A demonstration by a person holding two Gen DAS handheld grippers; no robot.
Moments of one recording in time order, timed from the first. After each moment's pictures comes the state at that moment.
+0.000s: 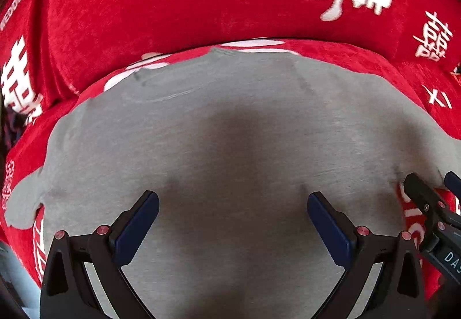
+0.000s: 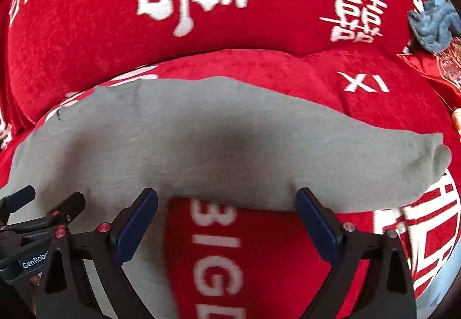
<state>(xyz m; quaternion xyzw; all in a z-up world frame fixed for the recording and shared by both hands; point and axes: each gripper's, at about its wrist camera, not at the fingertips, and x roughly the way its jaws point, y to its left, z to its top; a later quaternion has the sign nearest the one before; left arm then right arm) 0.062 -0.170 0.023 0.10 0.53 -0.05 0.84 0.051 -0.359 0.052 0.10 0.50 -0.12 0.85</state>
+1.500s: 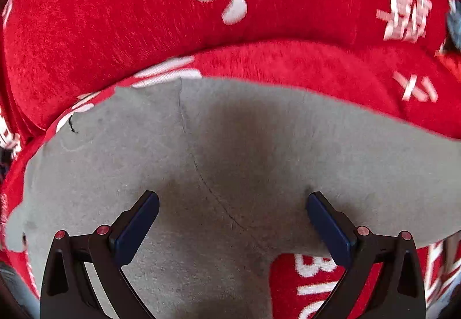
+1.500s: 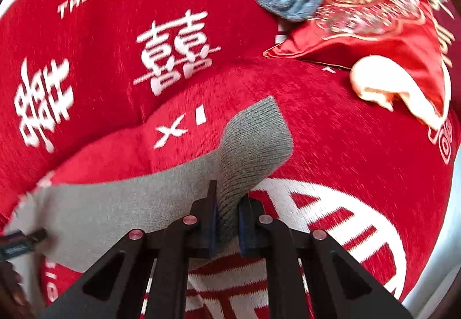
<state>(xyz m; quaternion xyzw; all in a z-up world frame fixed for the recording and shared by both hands) 0.091 -0.304 0.014 0.14 0.54 -0.08 0.83 -0.054 -0.604 0.059 0.21 0.36 -0.26 0.87</state>
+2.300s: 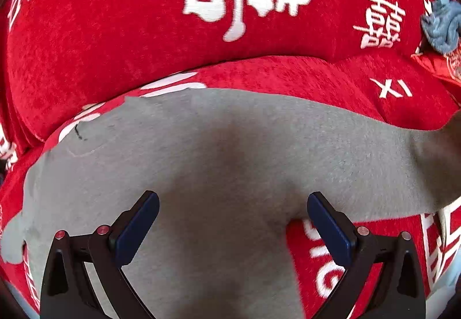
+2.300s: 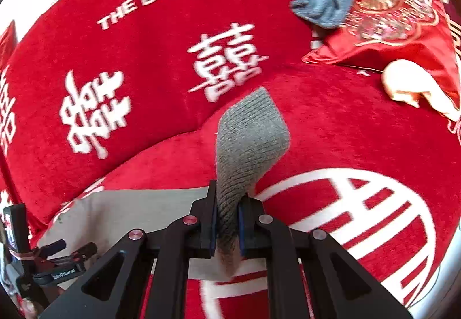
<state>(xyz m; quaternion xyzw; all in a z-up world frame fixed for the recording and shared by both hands) 0.062 -0.265 0.040 0.11 0.50 -0.13 0.85 -0.040 -0.546 0.095 0.25 0.34 -0.19 0.89</state>
